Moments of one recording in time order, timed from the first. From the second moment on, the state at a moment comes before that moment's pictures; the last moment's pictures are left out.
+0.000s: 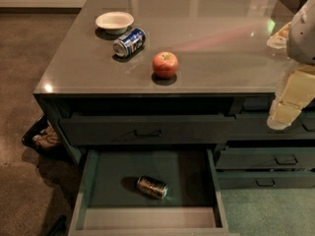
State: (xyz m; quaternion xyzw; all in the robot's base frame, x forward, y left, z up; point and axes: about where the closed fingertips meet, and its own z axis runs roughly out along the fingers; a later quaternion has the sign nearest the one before) arm 0.438 -0.216 0.977 -0.60 0.78 -0.04 0.16
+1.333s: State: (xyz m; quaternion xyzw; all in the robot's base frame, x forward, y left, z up) arm 0.431 -0.182 0.833 -0.61 0.76 0.02 0.21
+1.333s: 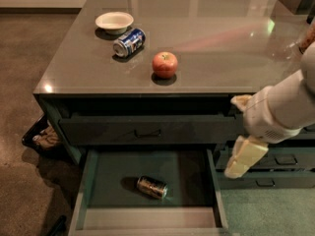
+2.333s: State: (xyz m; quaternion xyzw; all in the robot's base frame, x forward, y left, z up) arm 0.440 -0.154 0.792 -0.61 0.75 0.08 0.23
